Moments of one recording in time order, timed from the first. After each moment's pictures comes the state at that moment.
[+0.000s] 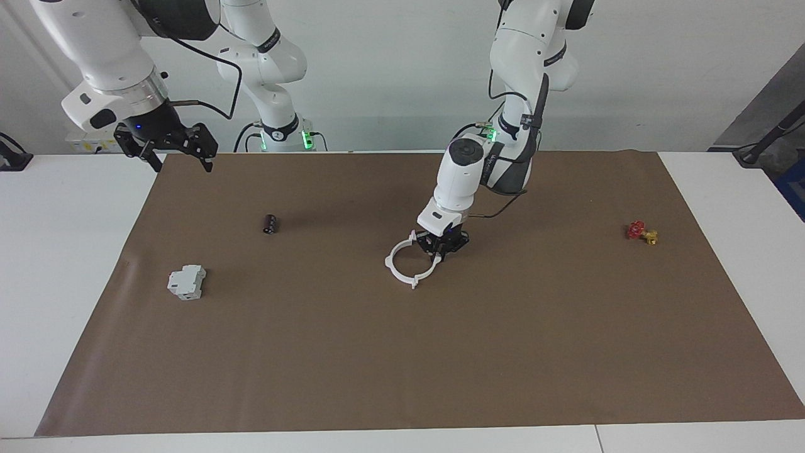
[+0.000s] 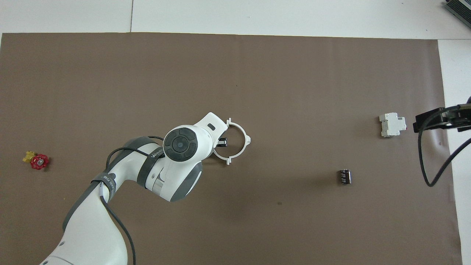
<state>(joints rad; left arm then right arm) -0.57 0.32 -0.05 -2.06 -0.01 2.54 -0.59 0.06 -0.01 -0.09 -1.57 -0.04 1.50 -0.02</state>
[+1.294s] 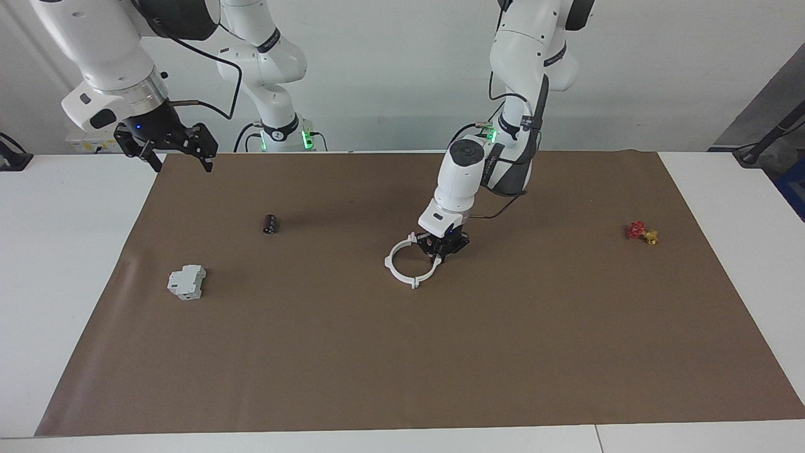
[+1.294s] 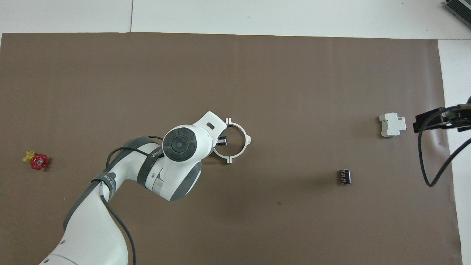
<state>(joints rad) -0.57 0.32 -0.04 -2.06 -0.01 2.55 -0.61 0.06 -0.01 -0.09 -1.57 -0.04 1.50 -0.02</state>
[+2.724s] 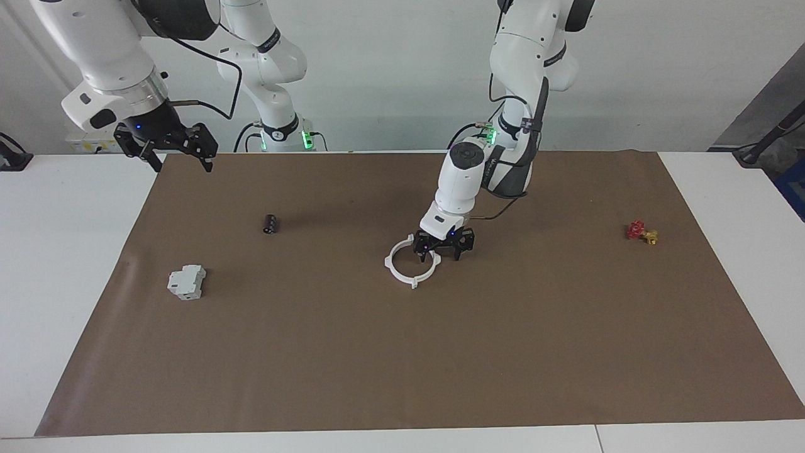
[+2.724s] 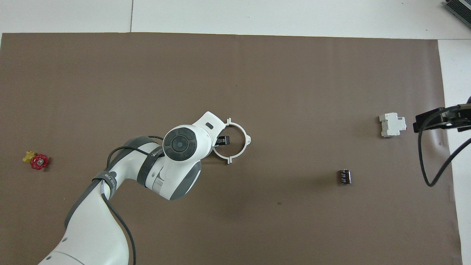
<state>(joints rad) -0.57 0.33 -0.04 -2.06 0.00 2.56 -0.63 0.06 -0.01 -0.09 -1.57 -0.04 1.50 -0.02</state>
